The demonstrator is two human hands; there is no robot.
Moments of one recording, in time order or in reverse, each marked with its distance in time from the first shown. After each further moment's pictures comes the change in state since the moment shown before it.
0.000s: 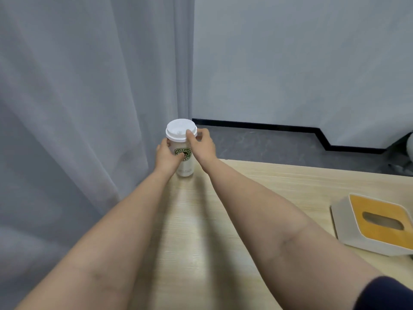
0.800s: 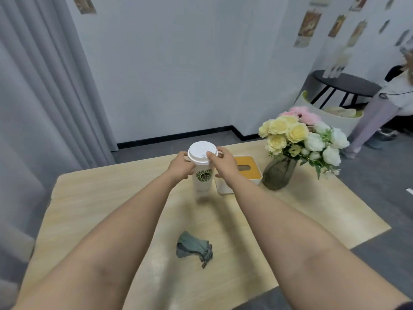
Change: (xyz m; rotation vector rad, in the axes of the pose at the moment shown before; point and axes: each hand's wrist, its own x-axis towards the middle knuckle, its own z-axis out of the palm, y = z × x) left_hand -0.254 0.131 0.231 0.104 -0.612 0.100; right_hand -0.201 0.077 -0.369 0.009 0.392 0.113
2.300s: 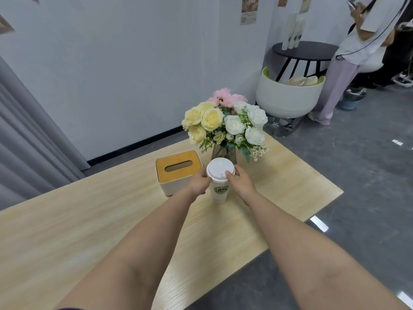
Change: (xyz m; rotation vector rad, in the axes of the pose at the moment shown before) left_hand -0.013 0.047 0.260 0.142 -0.289 -0.043; right_hand 0.014 0.155 -0.227 -0.016 0.114 0.095
